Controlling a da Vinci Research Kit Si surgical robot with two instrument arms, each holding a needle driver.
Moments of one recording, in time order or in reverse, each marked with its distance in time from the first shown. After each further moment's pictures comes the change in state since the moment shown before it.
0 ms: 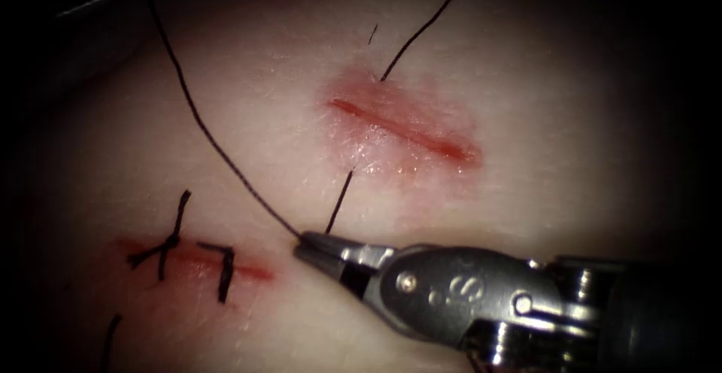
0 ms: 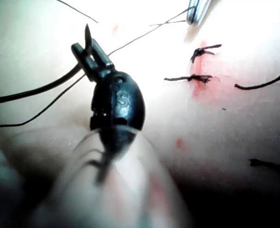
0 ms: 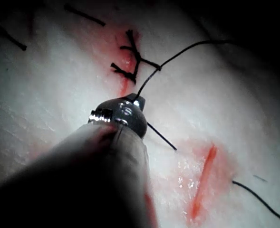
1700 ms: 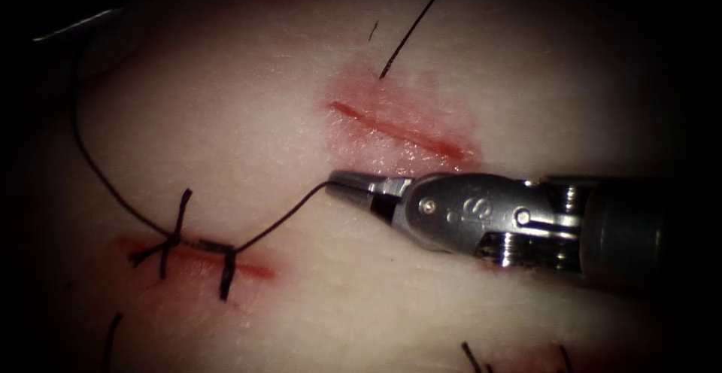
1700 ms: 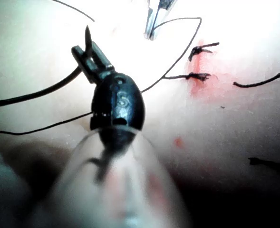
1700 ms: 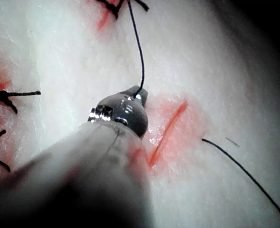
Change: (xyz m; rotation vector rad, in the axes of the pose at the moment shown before) right arm -0.009 0.009 0.004 -0.056 0.046 -0.154; left arm -0.001 0.000 0.000 -0.018 -0.022 0.012
